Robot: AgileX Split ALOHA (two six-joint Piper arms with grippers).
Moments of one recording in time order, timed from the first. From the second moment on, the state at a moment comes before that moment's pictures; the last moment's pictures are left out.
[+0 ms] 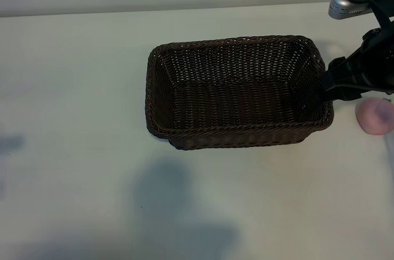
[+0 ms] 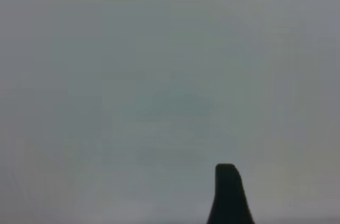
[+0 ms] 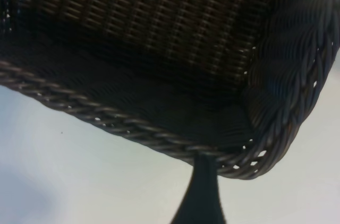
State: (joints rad) left arm -0.02 0.35 -0.49 0.56 0.07 -0.46; right arm 0.08 1.46 -1.03 0.33 0.86 -0.27
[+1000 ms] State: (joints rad) left arm -0.02 0.19 -0.64 0.07 0.67 0.02; right arm 0.08 1.46 -1.03 0.33 0.86 -0.27
